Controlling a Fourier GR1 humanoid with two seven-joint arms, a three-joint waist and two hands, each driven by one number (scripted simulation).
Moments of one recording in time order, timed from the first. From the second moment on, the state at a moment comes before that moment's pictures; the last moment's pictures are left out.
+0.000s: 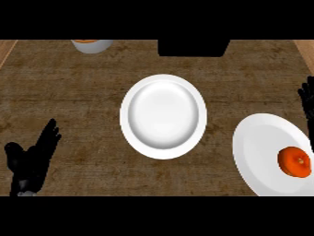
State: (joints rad) left arm 0.08 0.43 -0.23 -1.46 0.34 0.31 0.09; right arm -0.09 -0.47 0.02 -1.46 -0.22 -0.21 -0.15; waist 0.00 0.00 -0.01
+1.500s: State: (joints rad) left arm -0.26 0.52 -0.11 -1.59 0.28 0.15 0.06; right arm 0.16 -0.72 0.14 -1.71 0.03 0.00 -0.46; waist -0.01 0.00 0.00
